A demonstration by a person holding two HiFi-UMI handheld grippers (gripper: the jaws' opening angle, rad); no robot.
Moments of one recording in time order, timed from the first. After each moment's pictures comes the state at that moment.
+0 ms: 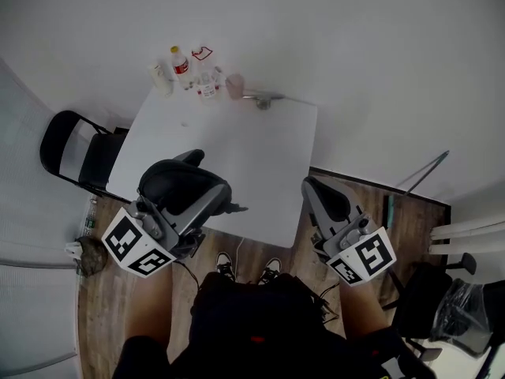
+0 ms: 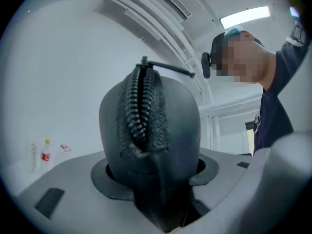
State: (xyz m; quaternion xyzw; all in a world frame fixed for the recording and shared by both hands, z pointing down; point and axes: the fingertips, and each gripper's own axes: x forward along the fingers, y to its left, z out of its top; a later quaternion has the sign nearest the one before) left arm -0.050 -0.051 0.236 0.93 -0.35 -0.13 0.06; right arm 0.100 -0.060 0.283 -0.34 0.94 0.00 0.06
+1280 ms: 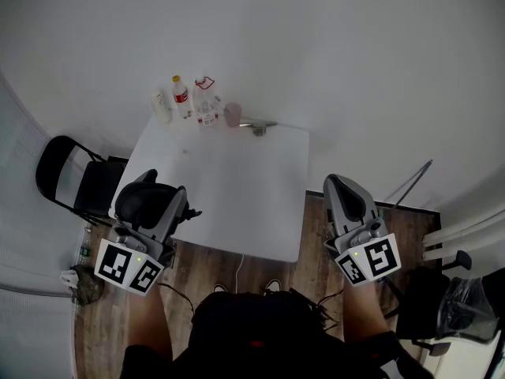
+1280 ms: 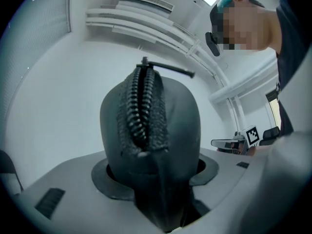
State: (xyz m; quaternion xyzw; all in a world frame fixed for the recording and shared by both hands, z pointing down) left arm -0.174 -0.034 0.224 0.86 -0.50 -0.07 -0.02; right arm 0.104 -0.053 0.228 -0.45 0.89 0.08 0.05
